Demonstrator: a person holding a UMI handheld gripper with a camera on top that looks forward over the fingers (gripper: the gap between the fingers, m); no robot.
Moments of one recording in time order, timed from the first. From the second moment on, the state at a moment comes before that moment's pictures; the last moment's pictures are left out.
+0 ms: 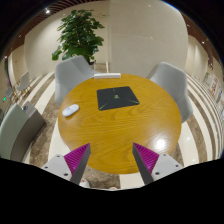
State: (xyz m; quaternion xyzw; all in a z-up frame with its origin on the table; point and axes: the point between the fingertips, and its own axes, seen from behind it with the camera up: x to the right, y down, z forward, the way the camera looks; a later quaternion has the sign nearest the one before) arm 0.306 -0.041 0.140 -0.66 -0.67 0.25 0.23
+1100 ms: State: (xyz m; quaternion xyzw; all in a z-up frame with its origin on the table) arm 0.142 -0.314 0.031 -0.63 -0.68 0.28 0.24
